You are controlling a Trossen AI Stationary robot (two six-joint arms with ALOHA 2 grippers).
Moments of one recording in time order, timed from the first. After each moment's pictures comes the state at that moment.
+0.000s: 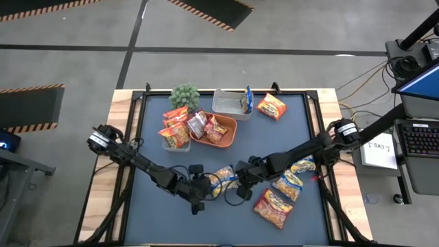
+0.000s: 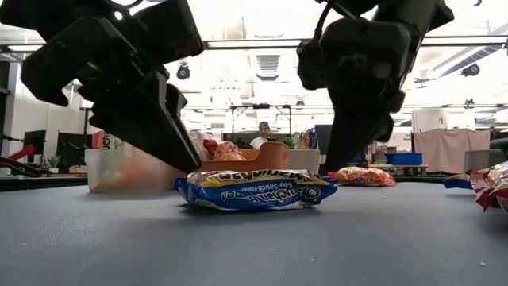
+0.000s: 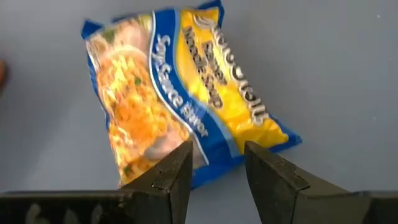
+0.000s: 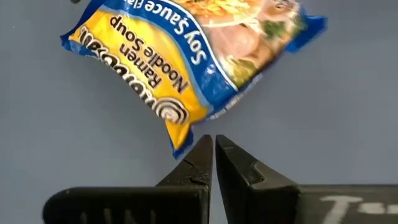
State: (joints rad) left arm -0.49 1.77 0.93 -0.08 -0.40 -0.42; right arm 0.30 1.76 1.05 -0.34 0.07 0.73
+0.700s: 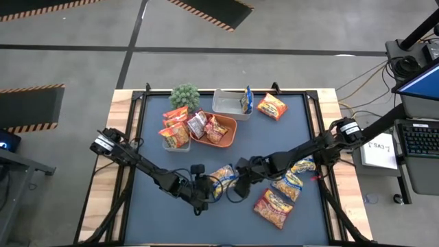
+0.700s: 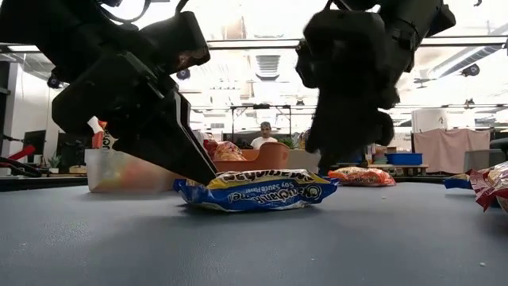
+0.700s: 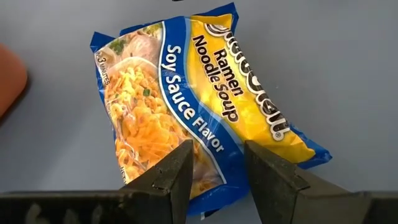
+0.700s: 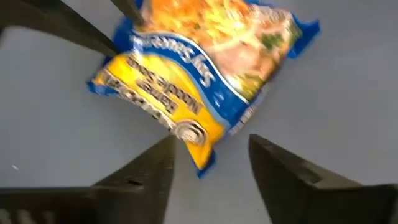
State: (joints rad) left arm -0.50 1.84 0.93 -0.01 -0.51 -0.43; right arm 0.30 1.73 1.01 -0.21 0.10 0.86
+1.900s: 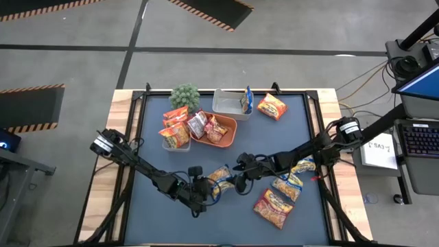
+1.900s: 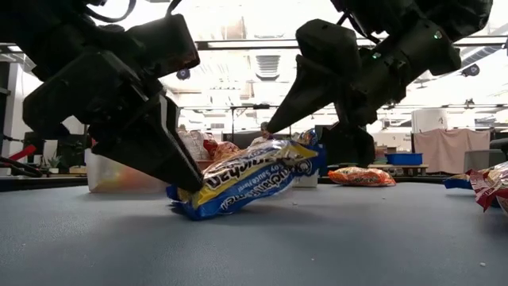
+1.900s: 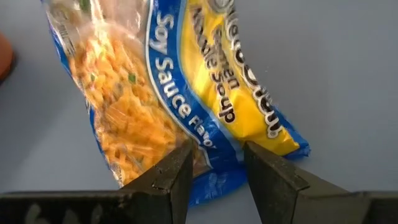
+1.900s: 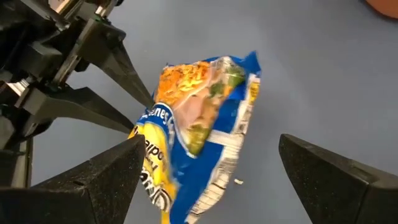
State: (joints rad) left arm -0.53 1.85 0.92 -0.03 -0.51 -0.49; right arm 0.27 1.74 0.79 0.32 0.21 0.87
